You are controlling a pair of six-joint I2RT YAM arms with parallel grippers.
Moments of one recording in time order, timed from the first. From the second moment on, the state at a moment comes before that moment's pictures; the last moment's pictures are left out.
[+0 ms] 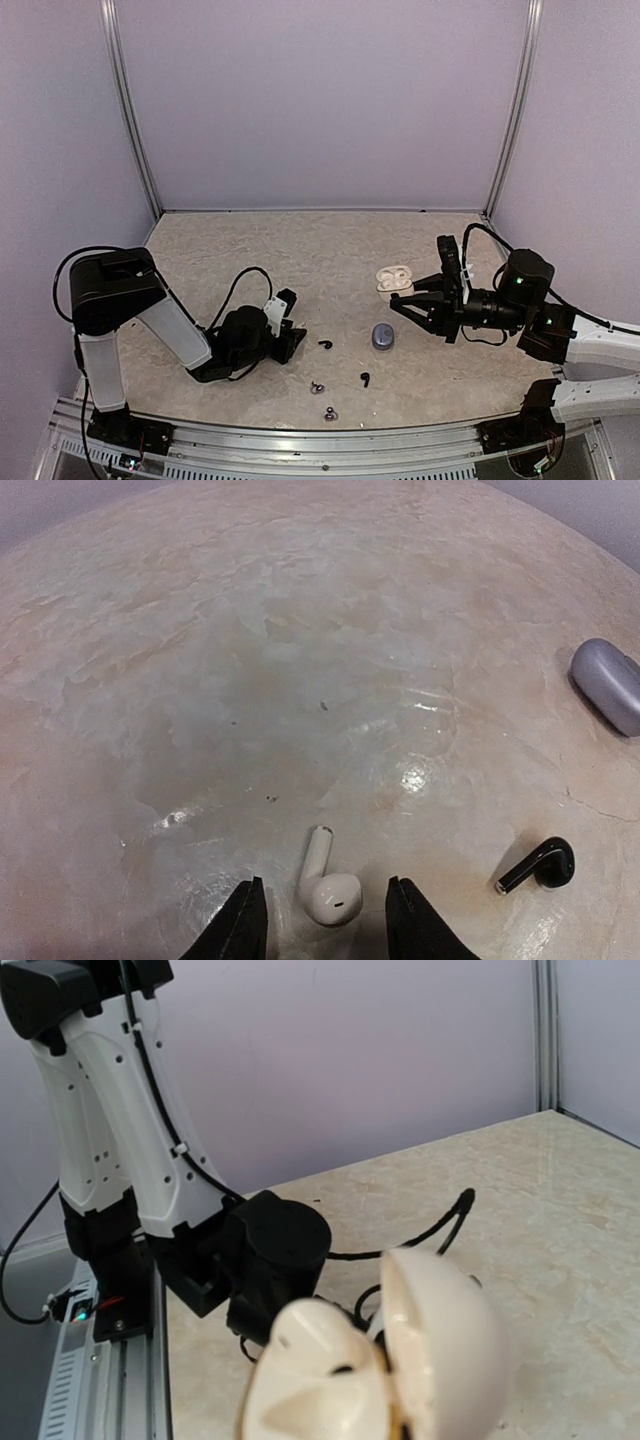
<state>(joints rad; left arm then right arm) -0.96 1.96 0.56 0.94 -0.25 -0.19 0.85 0.85 0.48 0.34 -0.47 0.12</state>
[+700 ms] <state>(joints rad) -0.96 1.93 0.59 0.83 -0.27 -0.16 0.84 0.85 0.48 0.34 -0.47 0.12</state>
